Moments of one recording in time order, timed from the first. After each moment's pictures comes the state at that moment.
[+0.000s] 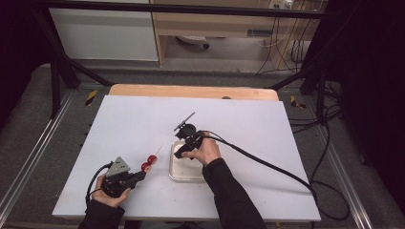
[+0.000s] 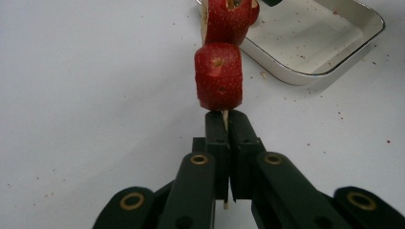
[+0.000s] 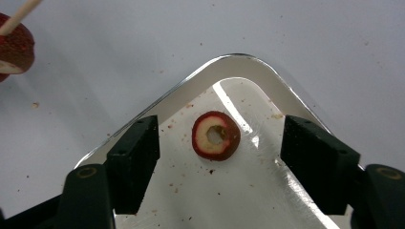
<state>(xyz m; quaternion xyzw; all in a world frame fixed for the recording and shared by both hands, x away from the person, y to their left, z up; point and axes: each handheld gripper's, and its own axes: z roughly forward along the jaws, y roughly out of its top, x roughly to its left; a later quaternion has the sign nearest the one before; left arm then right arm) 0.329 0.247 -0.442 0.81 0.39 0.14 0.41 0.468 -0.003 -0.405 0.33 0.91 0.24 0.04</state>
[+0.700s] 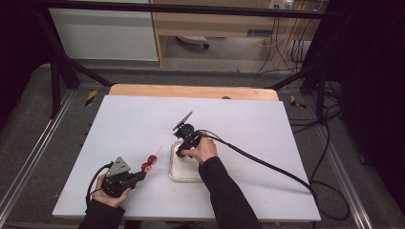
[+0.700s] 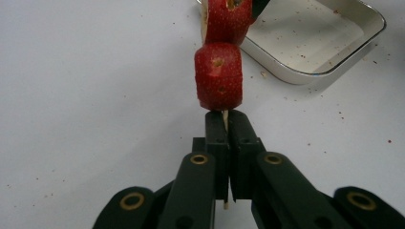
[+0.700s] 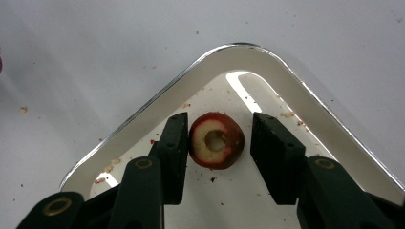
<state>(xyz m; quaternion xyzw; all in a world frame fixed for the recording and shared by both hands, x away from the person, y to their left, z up) 0.329 0.246 -0.442 0.81 0.39 0.14 0.41 0.479 0.003 -0.416 0.35 0.91 0.22 0.00</state>
